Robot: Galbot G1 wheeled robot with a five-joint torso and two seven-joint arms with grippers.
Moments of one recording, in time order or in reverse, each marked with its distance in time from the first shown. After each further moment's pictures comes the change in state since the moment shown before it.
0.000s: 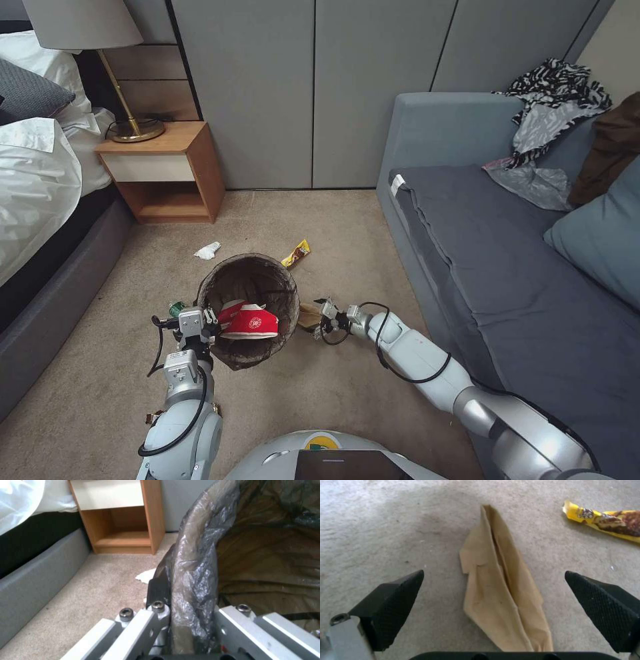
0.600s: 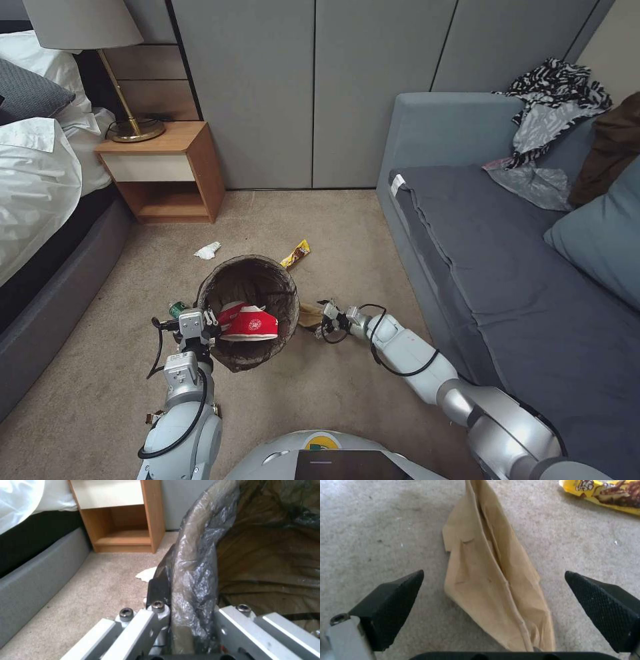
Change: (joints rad) left arm 0.010 -0.002 0.001 -0.002 0.005 -0.002 -0.001; right arm 0.054 0.107 0.060 -0.258 -0.057 0.095 0.002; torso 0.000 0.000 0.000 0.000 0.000
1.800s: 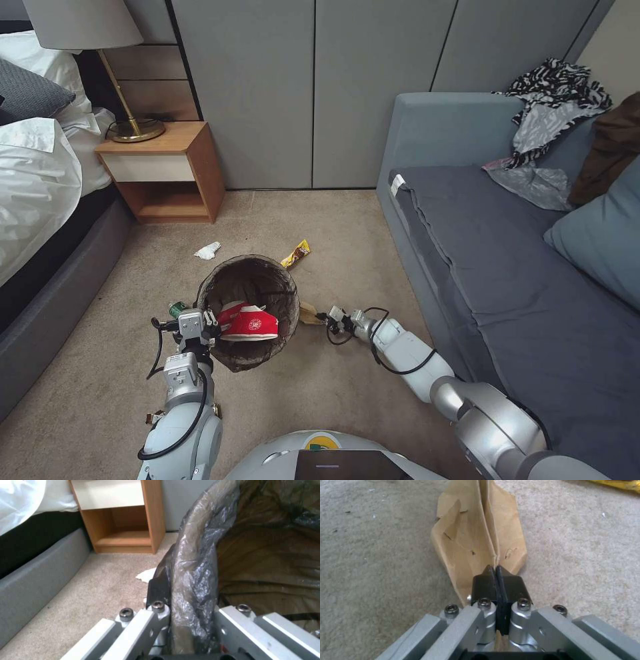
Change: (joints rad) left arm 0.002 -0.002 0.001 -0.003 0.001 -0.005 -0.001; right arm 0.020 0.042 0.068 -0.148 -0.060 0.072 0.018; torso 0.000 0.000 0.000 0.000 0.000
